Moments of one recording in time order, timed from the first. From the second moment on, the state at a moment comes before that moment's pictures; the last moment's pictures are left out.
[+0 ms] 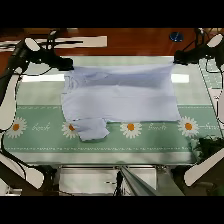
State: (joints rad) left arm -0.01 -1.86 1.77 1.10 -1.15 -1.23; right arm -0.20 -1.97 1.98 -1.23 1.18 1.37
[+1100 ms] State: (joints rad) left arm -0.01 -1.95 1.77 1.24 -1.33 -1.40; right arm -0.19 -2.05 1.98 -1.34 1.41 1.47
